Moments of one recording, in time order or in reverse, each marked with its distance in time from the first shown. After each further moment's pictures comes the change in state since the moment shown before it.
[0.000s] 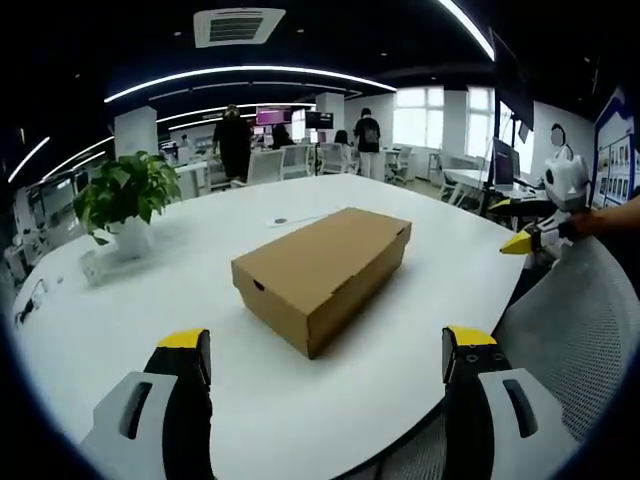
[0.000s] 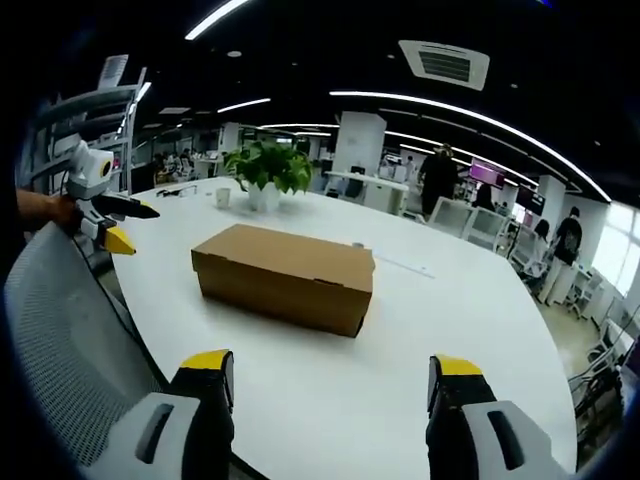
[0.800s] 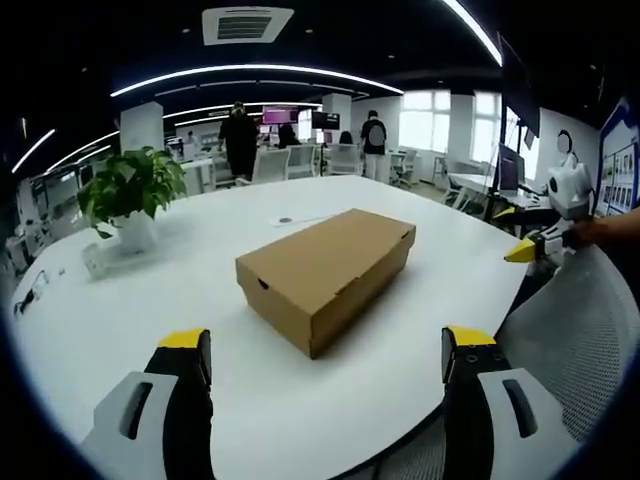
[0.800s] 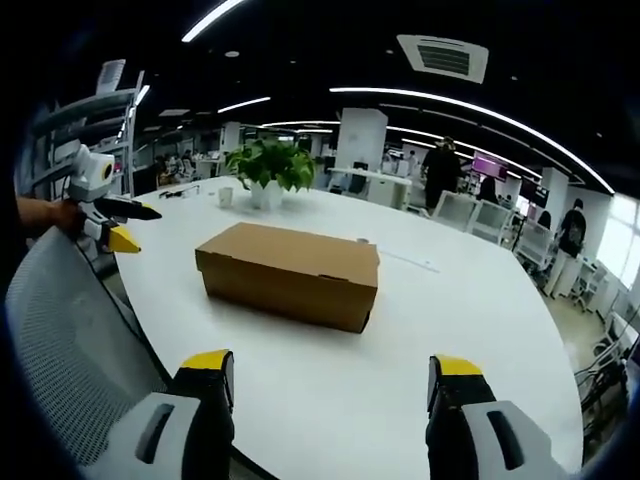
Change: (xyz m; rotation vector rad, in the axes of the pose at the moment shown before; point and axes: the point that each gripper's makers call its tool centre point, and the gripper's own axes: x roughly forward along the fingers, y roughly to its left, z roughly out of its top) left arm 0.000 0.004 0.000 -0.033 -0.005 0.017; right arm 0.000 0.002 -0.004 0.023 0.019 0.022
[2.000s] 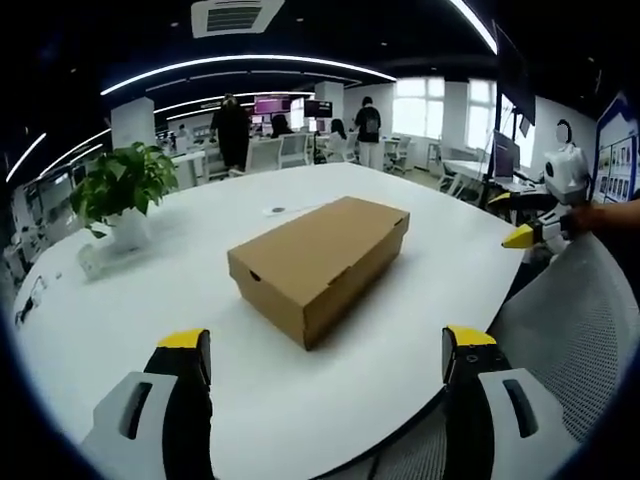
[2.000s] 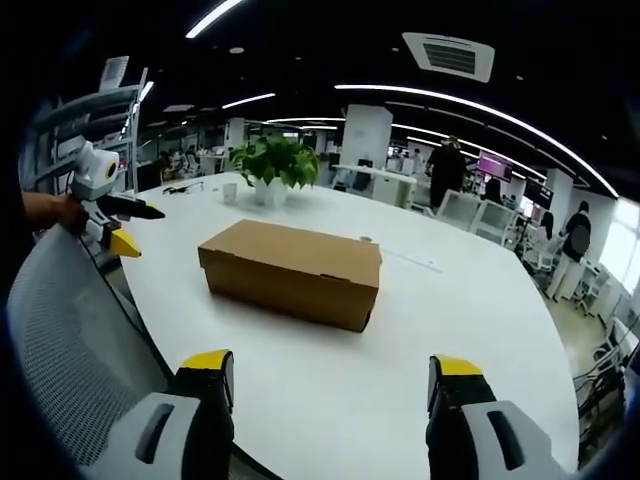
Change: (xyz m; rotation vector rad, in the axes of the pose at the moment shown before) left arm 0.001 -0.006 -0.005 0.027 0.057 -0.022; right arm -0.002 0.000 0.002 -0.020 0.017 0.016
